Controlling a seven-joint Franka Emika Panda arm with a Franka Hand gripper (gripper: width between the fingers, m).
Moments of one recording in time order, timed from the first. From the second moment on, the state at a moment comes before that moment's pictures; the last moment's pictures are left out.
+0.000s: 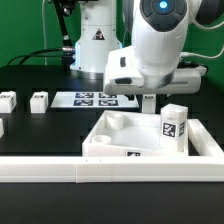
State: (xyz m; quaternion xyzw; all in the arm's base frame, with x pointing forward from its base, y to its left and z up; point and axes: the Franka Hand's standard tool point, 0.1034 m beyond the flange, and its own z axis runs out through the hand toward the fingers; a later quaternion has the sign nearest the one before) arm 0.371 0.098 0.019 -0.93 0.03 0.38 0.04
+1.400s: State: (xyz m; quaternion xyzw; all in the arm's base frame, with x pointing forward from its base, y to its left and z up) arm 0.361 0.096 0.011 -0.90 0.05 0.43 0.03
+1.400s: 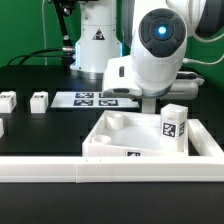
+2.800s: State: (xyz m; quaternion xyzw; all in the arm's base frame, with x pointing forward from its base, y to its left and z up) arm 0.397 0.083 0.066 -0.92 0.04 0.39 0.06
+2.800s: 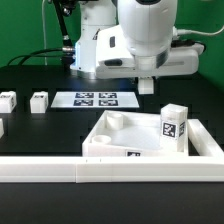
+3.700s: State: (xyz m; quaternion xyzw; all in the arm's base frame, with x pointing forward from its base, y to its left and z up) arm 0.470 0.064 0.103 -0.99 0.03 0.10 0.06
